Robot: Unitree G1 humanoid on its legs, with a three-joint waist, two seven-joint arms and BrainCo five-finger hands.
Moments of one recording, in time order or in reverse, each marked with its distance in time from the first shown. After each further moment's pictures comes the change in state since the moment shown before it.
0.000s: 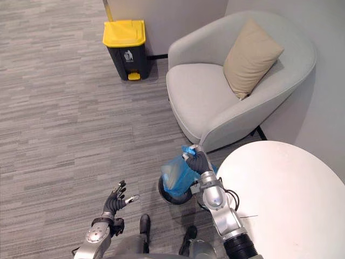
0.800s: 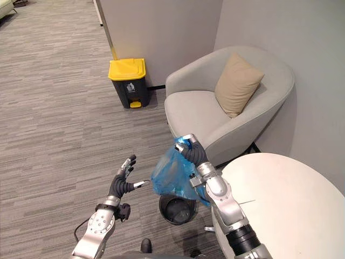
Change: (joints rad) left arm -0.058 0.017 -0.082 -0.298 0.233 -0.021 -0.005; right arm -0.127 -0.078 0.077 -0.060 0.375 -0.037 0.166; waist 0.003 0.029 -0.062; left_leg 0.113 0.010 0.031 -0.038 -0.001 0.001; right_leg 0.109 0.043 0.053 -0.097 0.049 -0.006
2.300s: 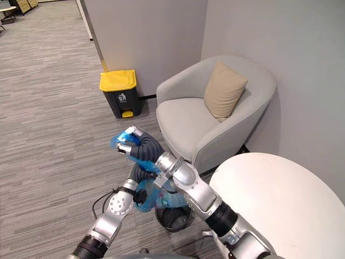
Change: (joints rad) left arm -0.185 -0.055 -0.098 0.162 0.146 0.001 0.058; right arm -0.286 0.072 0.359 -0.082 0.196 0.019 0.082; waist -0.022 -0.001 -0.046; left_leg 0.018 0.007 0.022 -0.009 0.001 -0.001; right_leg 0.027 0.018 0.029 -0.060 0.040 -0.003
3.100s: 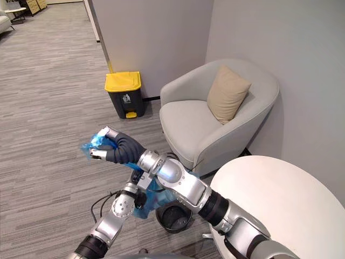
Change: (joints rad) left arm -0.039 0.014 -0.031 0.136 0.053 -0.004 0.083; right arm -0.123 0.007 0.106 0.008 0.008 0.017 -0.040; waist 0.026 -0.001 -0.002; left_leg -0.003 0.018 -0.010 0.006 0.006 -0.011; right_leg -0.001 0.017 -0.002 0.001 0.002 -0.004
